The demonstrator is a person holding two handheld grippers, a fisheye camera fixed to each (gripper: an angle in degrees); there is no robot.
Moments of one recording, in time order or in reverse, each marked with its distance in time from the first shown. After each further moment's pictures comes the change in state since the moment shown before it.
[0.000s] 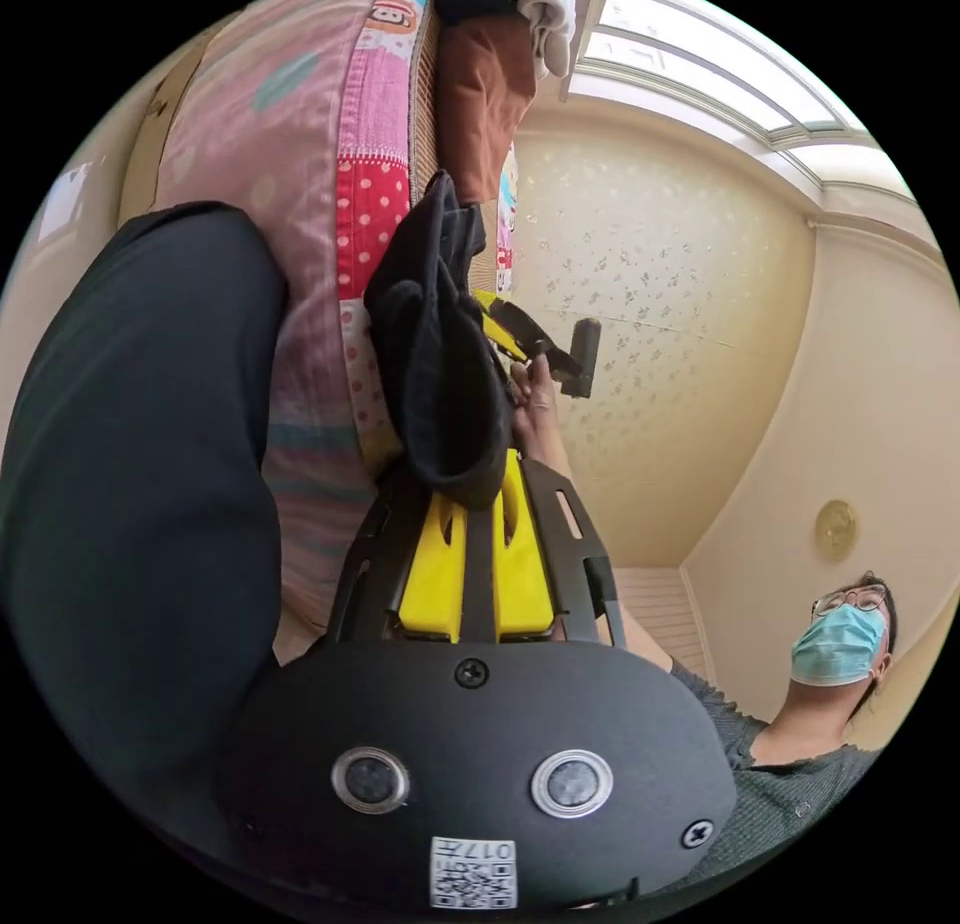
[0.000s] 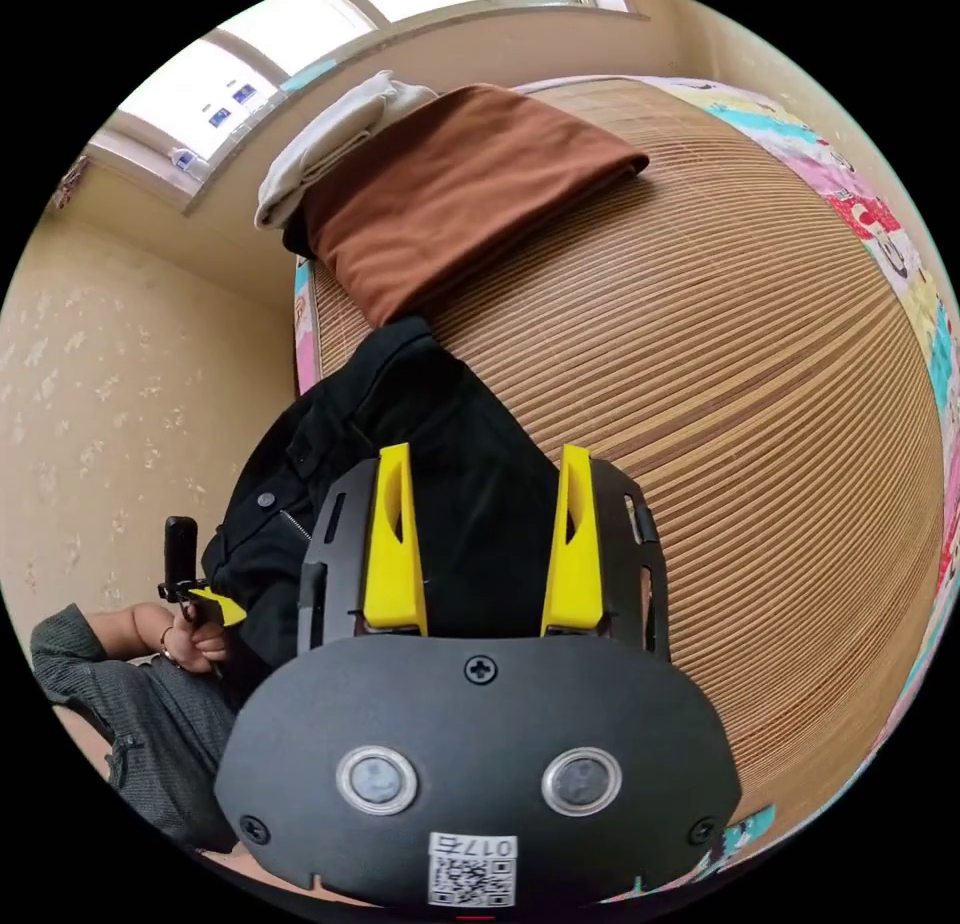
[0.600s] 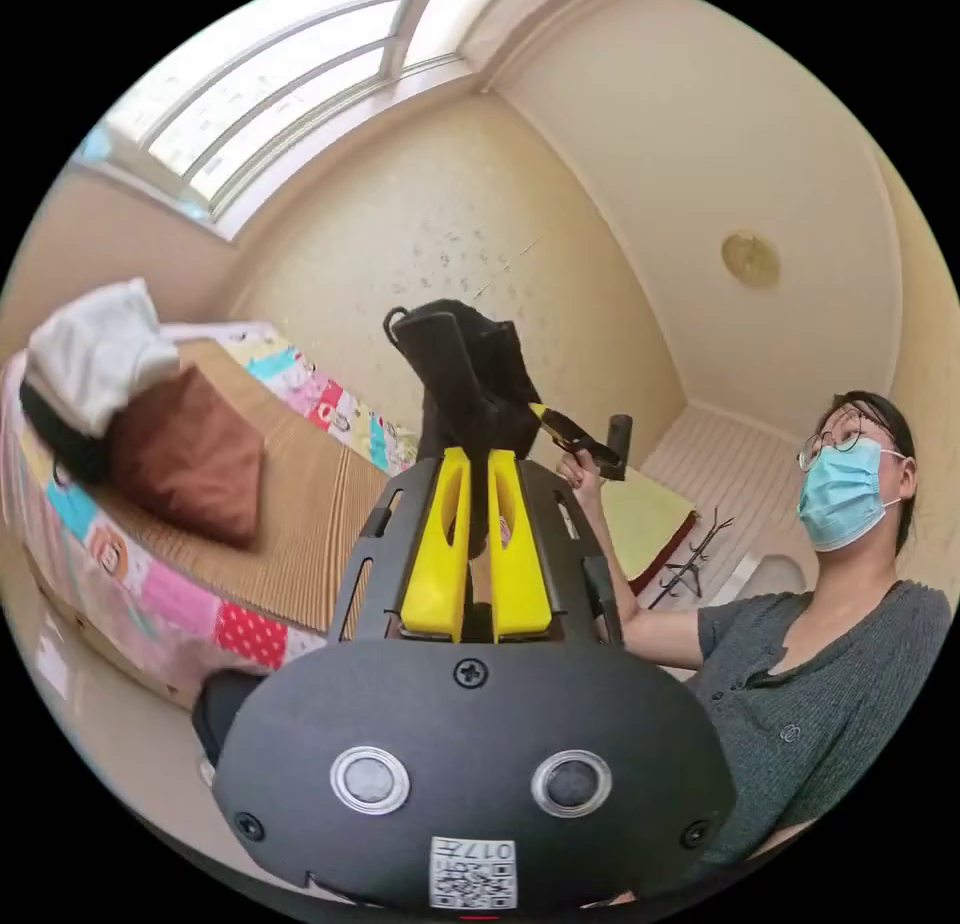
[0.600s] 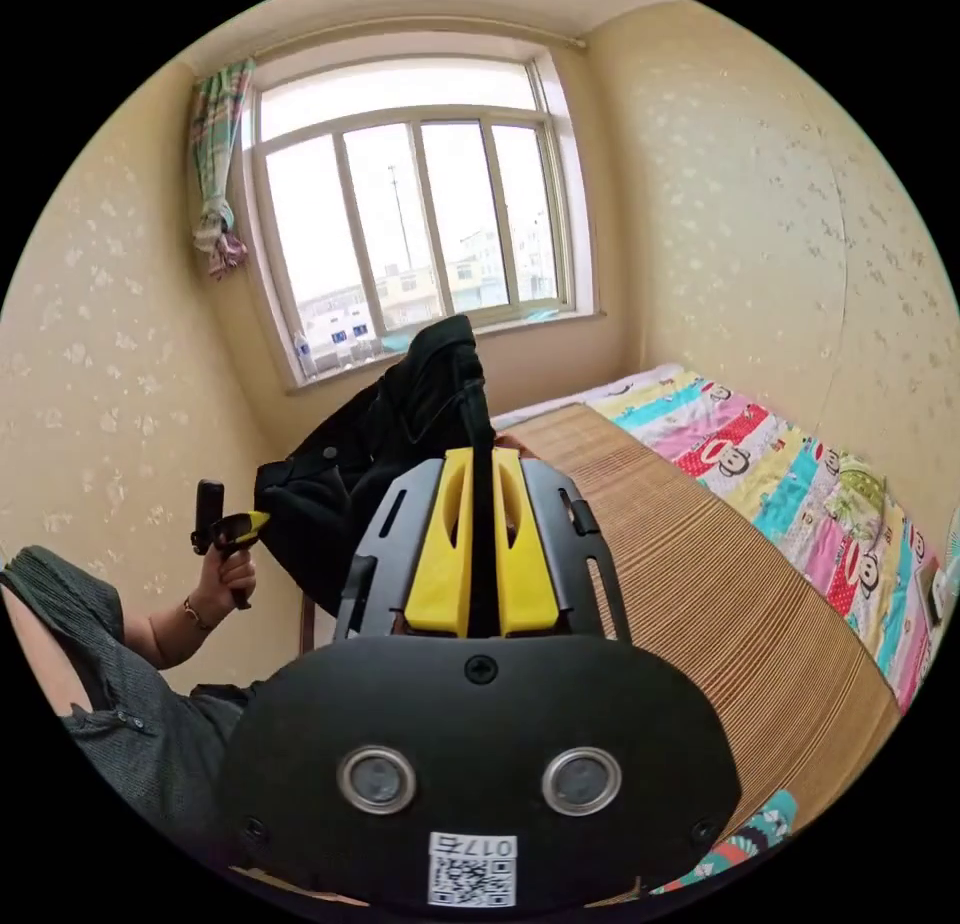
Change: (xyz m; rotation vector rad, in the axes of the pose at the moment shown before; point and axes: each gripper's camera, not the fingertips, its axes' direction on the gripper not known) left arm 0.152 0.153 -0.062 0.089 0.008 0.886; right arm -0.251 0.152 -0.493 0.904 0.157 -0.123
